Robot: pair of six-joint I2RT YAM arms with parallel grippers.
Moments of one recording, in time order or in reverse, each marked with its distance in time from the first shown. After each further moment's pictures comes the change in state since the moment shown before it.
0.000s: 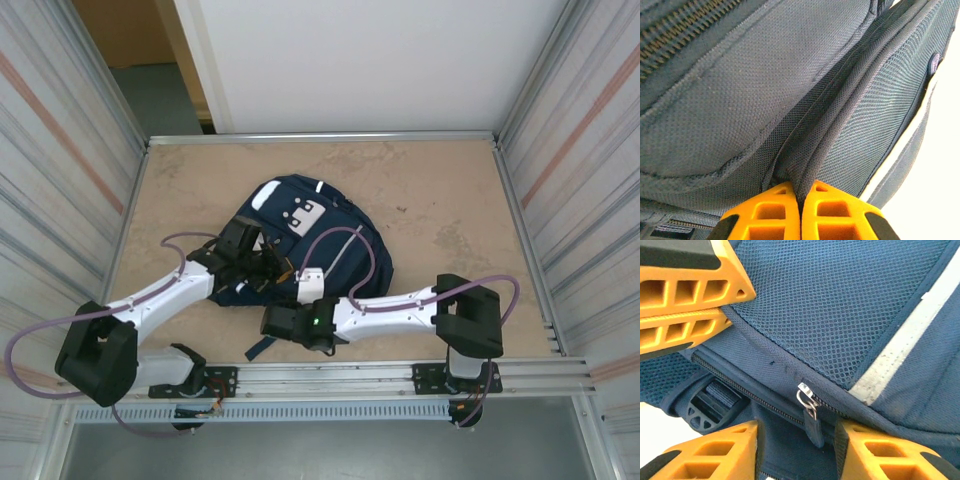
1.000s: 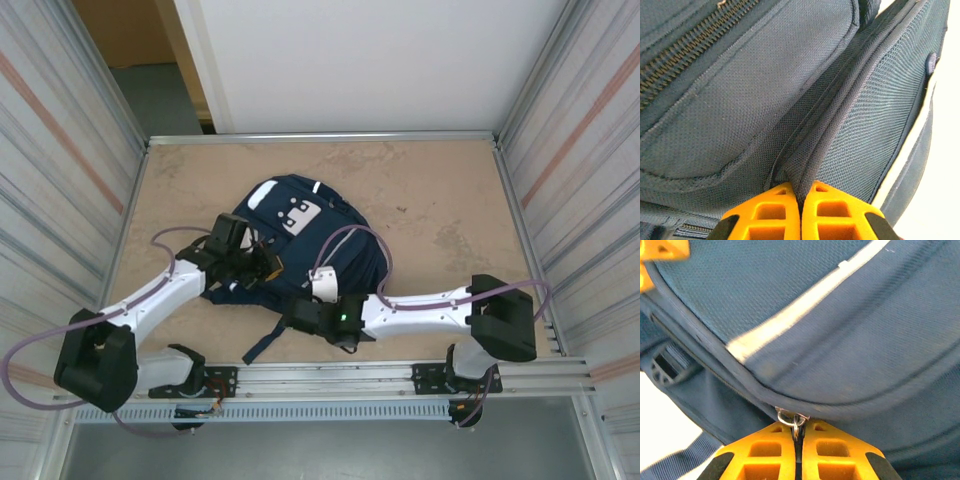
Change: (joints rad) left arm 0.114 -0.019 0.012 -0.081 0.043 0.203; right arm -0.040 -0.189 -0.175 0.064 -0.153 -0.186
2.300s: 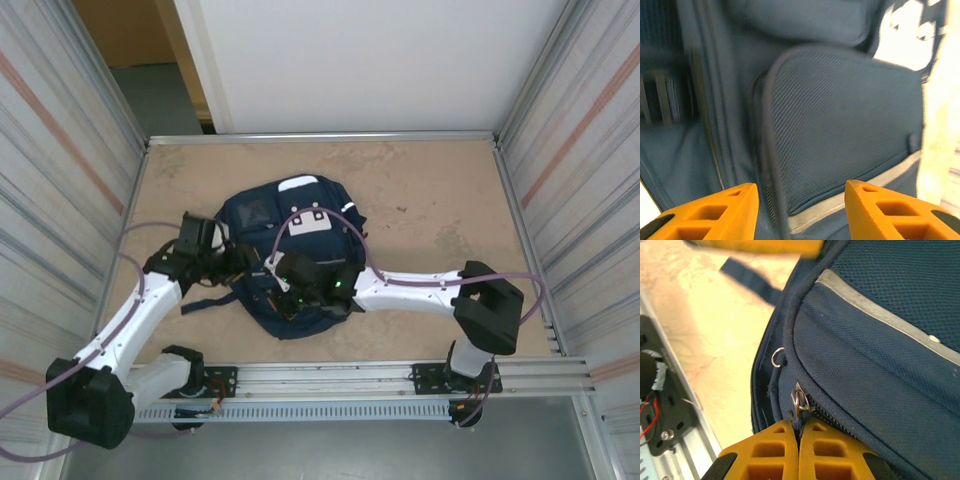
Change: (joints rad) left arm 0.144 -0.219 -0.022 -0.235 -0.097 0.203; right arm -0.165 0.100 0.125 0.293 -0.592 -0.676
